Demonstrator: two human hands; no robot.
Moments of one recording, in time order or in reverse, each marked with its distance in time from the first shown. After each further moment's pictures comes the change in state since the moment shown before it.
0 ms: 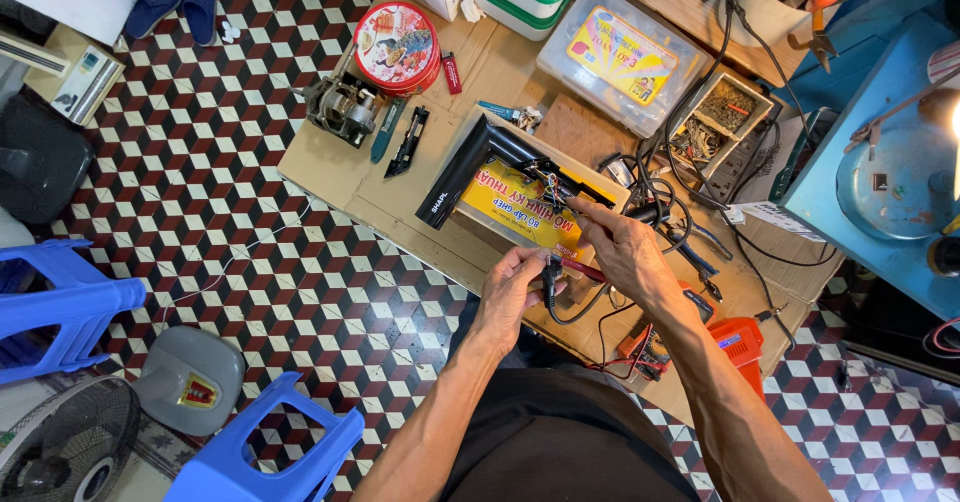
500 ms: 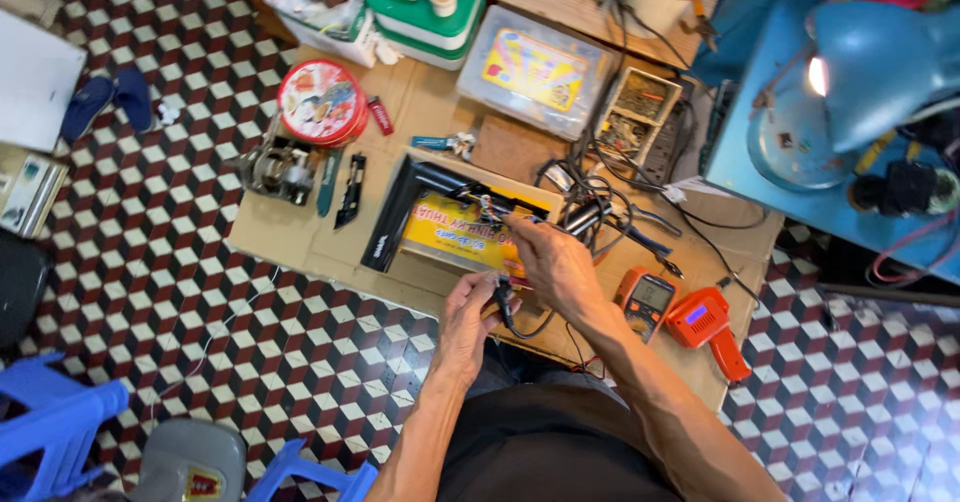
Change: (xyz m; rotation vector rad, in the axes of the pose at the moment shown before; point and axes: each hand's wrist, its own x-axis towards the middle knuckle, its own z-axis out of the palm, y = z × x) left_hand -0.005 0.001 0.002 0.049 -0.031 -0.020; right_hand -0.002 0.015 0.023 -0.051 0.357 -0.350
